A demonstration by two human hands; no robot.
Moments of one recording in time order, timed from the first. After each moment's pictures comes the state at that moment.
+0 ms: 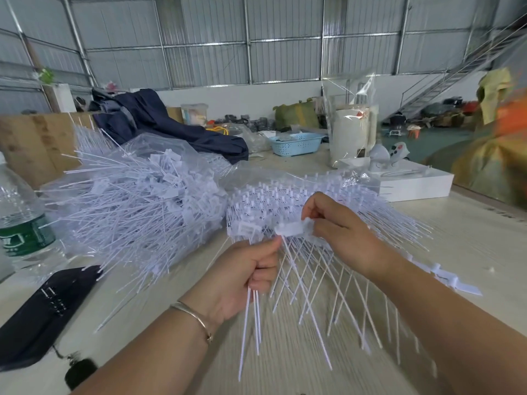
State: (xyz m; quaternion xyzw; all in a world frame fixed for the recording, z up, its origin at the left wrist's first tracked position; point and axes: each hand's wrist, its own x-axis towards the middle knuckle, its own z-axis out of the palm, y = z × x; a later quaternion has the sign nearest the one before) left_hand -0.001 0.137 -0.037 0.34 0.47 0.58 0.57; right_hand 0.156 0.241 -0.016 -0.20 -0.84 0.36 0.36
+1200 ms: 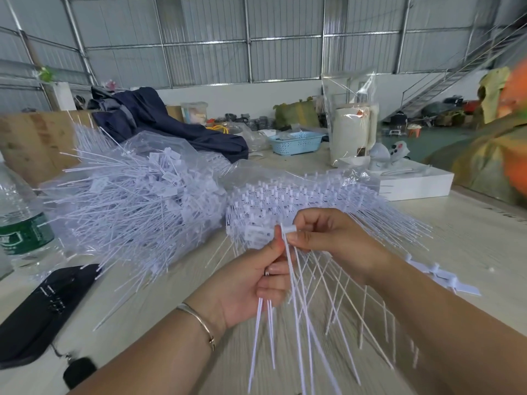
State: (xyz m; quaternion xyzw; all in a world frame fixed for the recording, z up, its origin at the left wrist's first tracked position) left_hand 0.009 0.133 -0.039 0.37 0.37 0.54 0.65; right_hand 0.150 0.234 -0.018 -0.10 -0.76 0.57 0.30
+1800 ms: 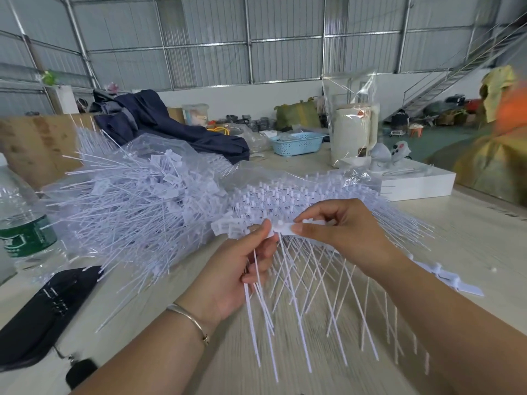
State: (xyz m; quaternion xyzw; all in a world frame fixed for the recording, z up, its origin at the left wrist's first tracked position) left_hand -0.005 0.135 -0.036 0.37 0.40 0.64 0.54; right_hand 0.157 0.241 -0.016 -0.18 -0.76 0.46 0.43
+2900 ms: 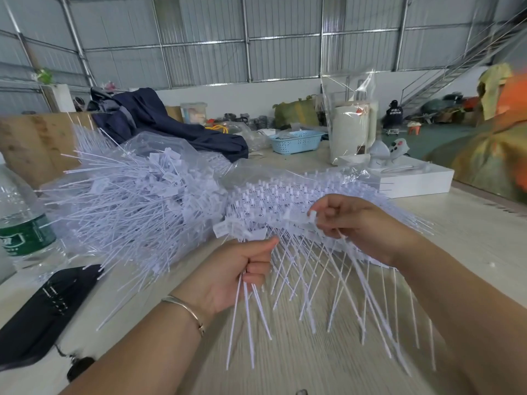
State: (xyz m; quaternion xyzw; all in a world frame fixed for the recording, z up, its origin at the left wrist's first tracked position) left_hand -0.017 0.139 -0.040 0.32 0.48 0.56 0.59; right_hand 0.174 0.274 -0.016 -0.19 -0.76 0.55 0.29
